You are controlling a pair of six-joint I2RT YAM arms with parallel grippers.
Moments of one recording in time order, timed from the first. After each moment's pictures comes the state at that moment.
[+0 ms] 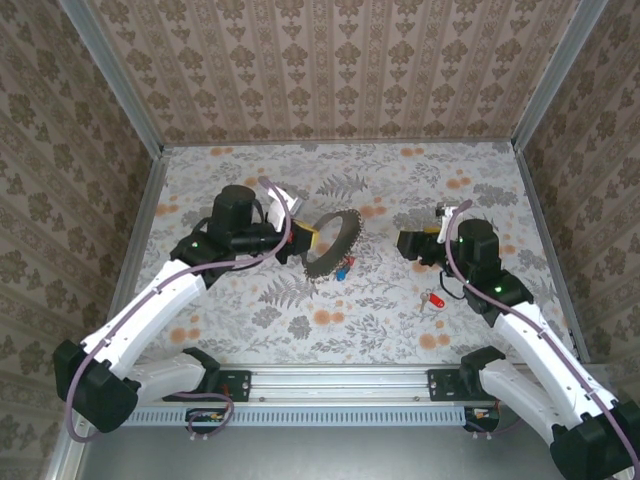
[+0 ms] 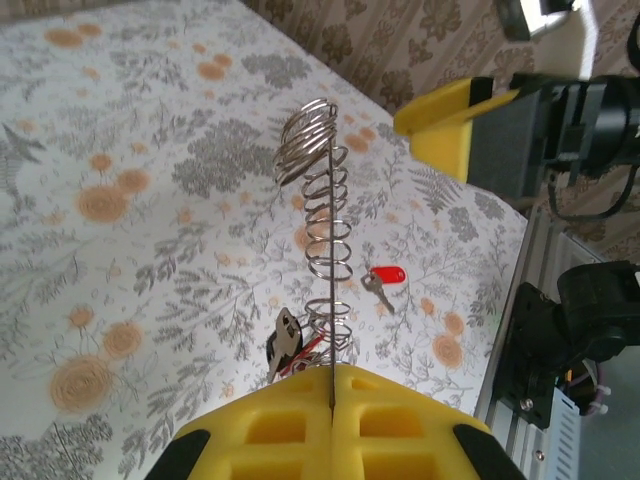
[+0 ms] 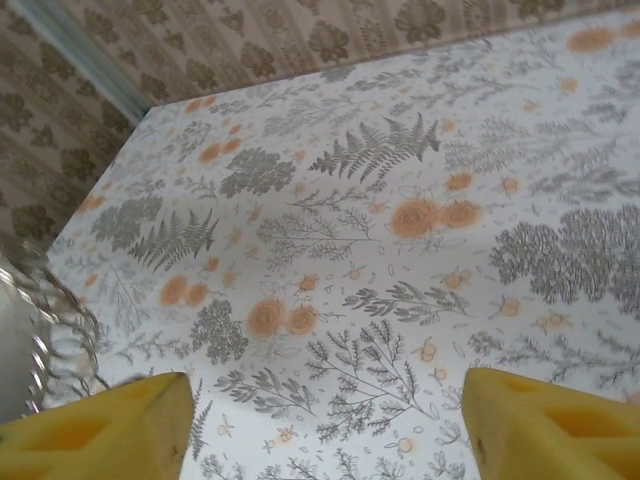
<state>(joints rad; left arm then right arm) -0.62 1.12 1.02 -0.39 0.61 -0.12 0.29 0.80 0.64 -0.25 -0.18 0.36</state>
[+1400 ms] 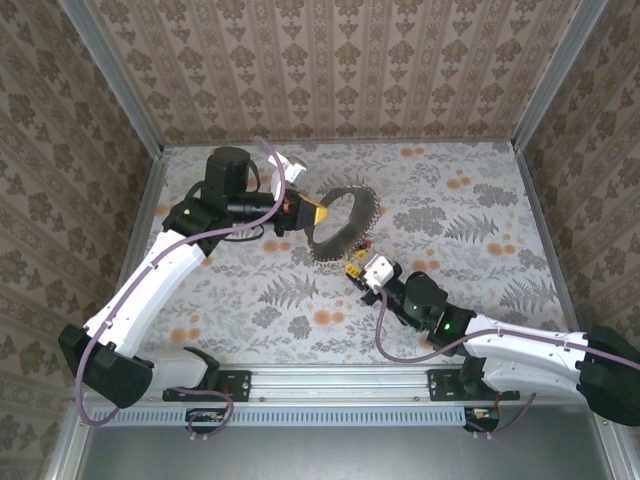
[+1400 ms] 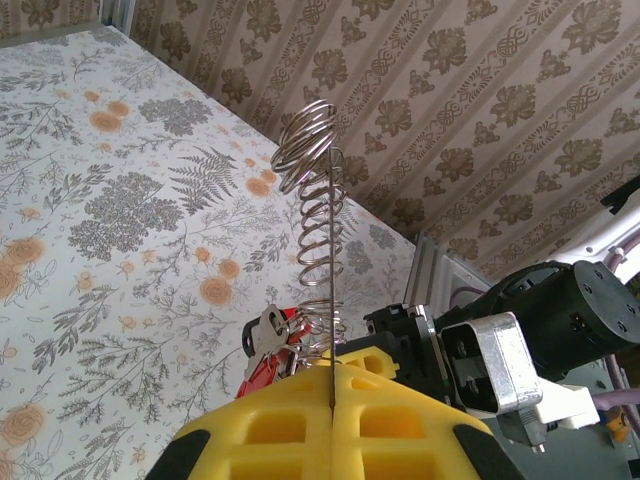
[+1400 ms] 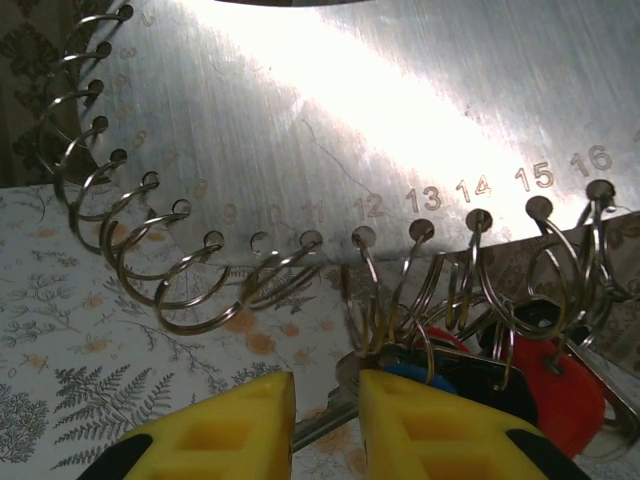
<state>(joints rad) -0.57 1.27 1.33 -0.54 0.86 -0.18 0.98 0.97 0.36 0.56 0.31 -0.25</state>
